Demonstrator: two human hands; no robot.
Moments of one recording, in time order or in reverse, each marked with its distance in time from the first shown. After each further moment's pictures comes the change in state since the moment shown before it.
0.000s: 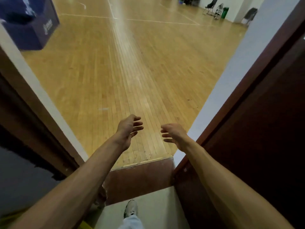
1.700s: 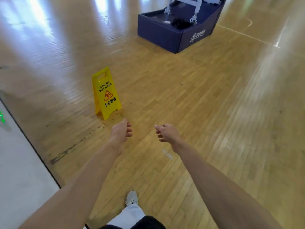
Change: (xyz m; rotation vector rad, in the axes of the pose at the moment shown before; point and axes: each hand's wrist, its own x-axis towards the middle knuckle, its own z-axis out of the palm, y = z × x) left_hand 0.586 0.295 -0.299 -0.377 0.971 -0.054; right_hand 0.614 -0.436 0.446 -0.513 -0.842 -0.253
